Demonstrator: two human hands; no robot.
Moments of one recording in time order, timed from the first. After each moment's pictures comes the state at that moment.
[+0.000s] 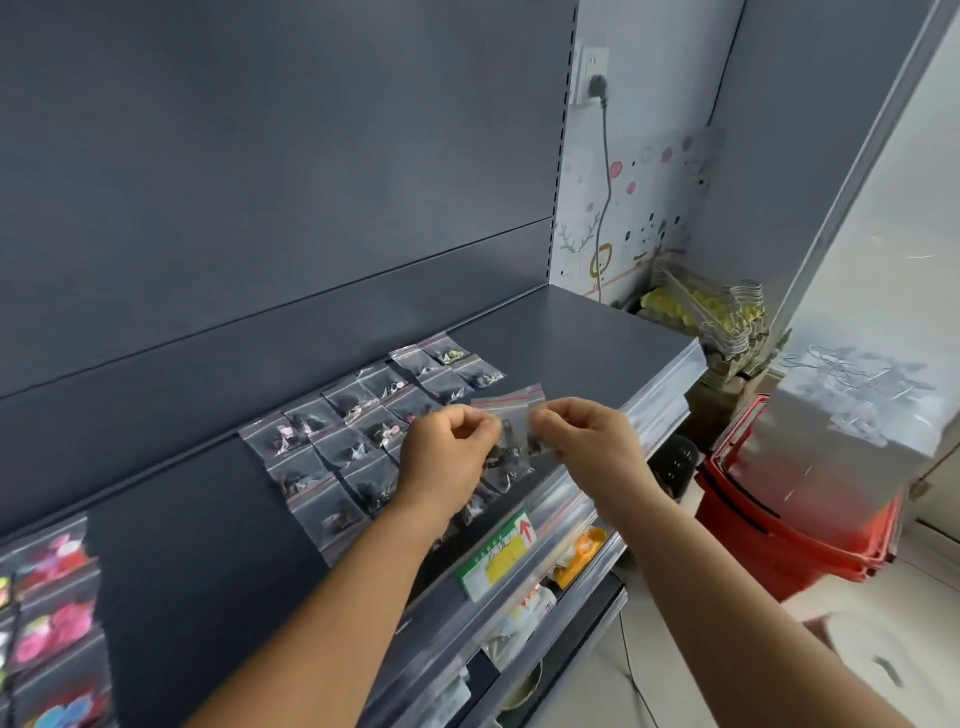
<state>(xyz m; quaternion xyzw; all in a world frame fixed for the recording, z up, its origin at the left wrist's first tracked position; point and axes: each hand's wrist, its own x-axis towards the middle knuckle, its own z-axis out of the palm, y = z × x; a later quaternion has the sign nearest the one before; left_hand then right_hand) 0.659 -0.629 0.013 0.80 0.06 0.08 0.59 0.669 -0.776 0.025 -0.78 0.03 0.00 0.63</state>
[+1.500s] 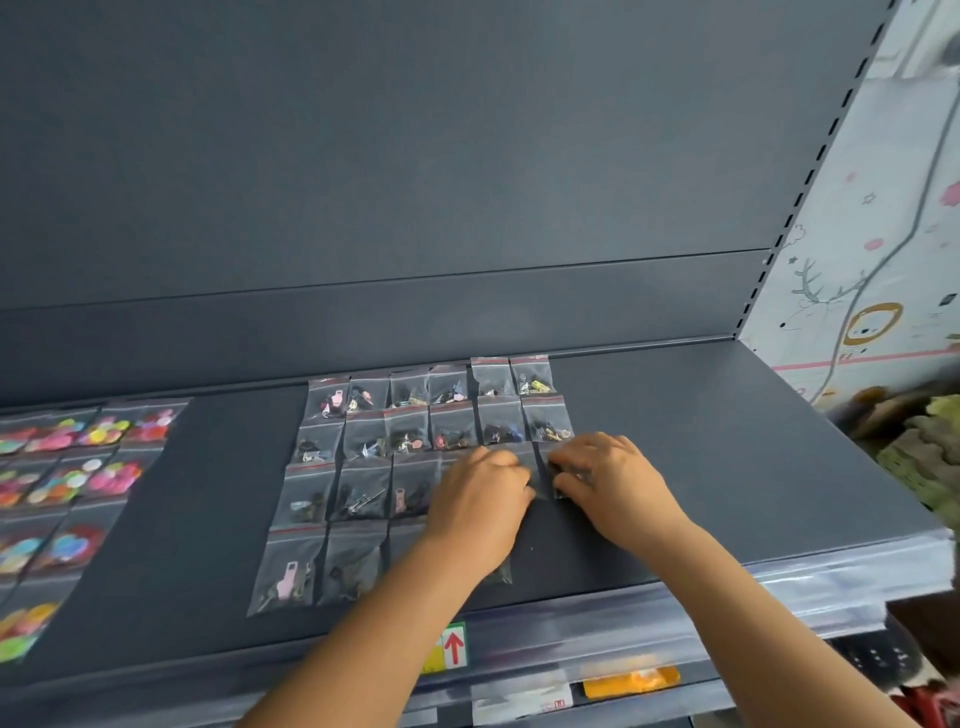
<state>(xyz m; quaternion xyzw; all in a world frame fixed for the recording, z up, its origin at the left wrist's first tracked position) 0.741 -0.680 -0.023 0.98 0.15 0.08 0.10 0.849 -0.803 -0.025 -0.87 -0.42 0.04 0.24</state>
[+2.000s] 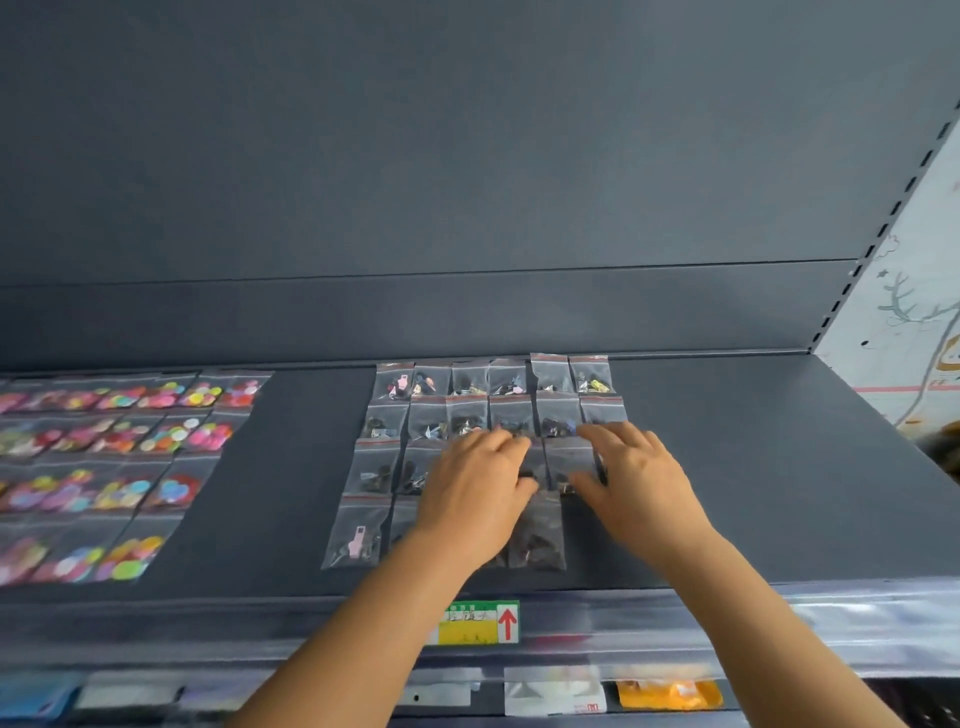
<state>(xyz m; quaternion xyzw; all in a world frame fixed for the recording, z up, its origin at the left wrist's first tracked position) 0.692 -0.660 -0.005 0.96 0.22 0.13 0.10 0.813 -0.781 -0.008 -0.88 -0.44 0.01 0.19</state>
